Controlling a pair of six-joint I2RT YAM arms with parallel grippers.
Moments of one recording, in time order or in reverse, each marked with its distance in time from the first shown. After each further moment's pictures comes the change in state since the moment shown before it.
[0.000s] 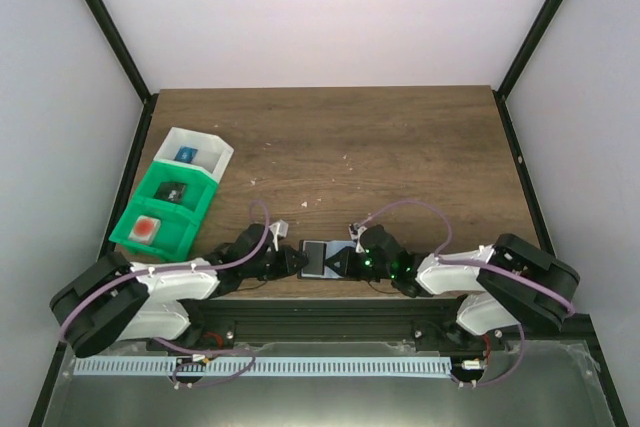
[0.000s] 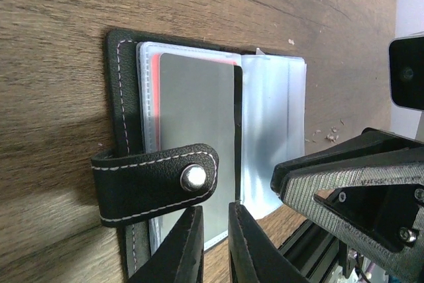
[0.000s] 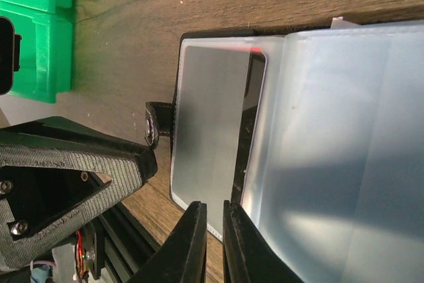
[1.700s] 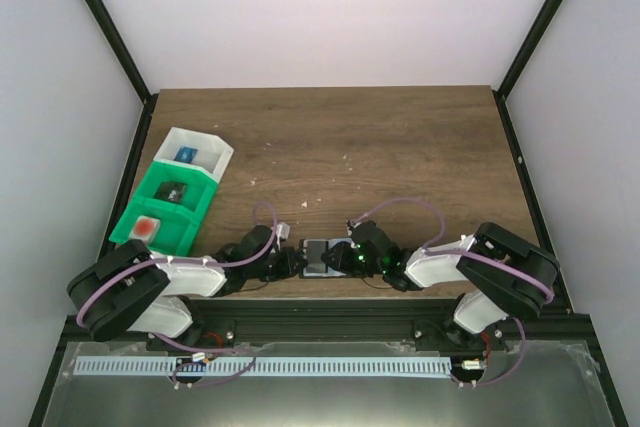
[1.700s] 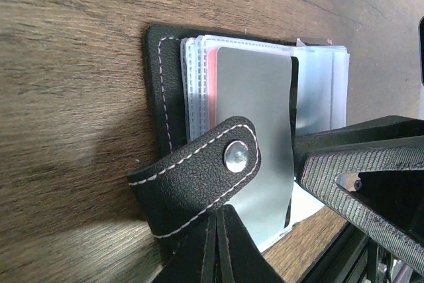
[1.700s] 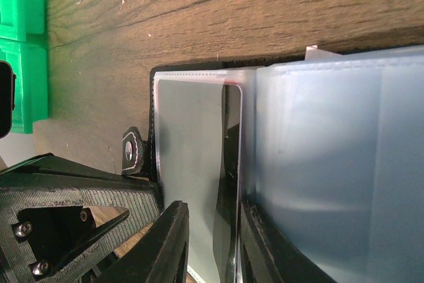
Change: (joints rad) left arm -0.002 0.135 -0.005 0.100 -0.013 0.011; right arm -0.004 0.128 0.069 0.007 0.050 0.027
